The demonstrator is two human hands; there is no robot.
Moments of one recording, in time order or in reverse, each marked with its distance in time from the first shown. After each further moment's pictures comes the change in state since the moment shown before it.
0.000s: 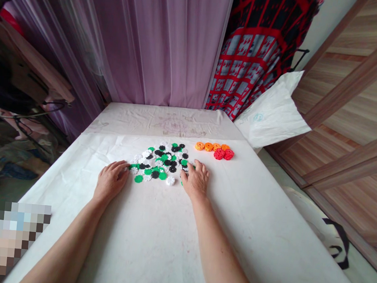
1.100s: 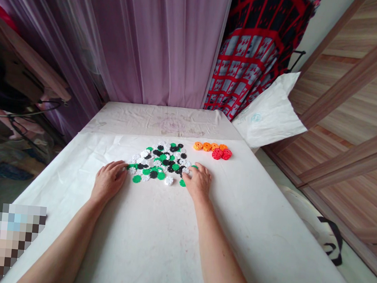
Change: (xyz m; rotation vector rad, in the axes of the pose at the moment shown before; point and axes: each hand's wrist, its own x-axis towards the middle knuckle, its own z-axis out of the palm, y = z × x) left_hand 0.000 0.002 -0.002 -0.016 -0.002 -0.009; right_hand -0.001 0.015 0.006 0.085 0.024 0.098
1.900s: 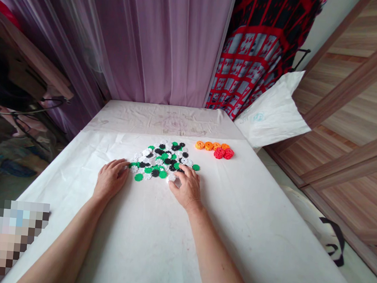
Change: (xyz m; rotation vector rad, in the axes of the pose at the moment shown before) left_hand -0.001 0.000 0.001 -0.010 -0.003 -0.008; right_hand -0.028 -0.034 -0.009 0.205 -0.034 -0.297
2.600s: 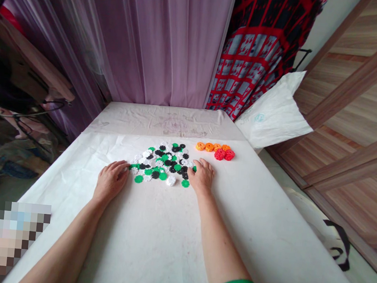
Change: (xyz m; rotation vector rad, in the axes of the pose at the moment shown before) left_hand 0.000 -0.001 0.000 0.011 -0.001 0.009; right_hand 0.034 0.059 0.006 -0.206 0.027 0.342
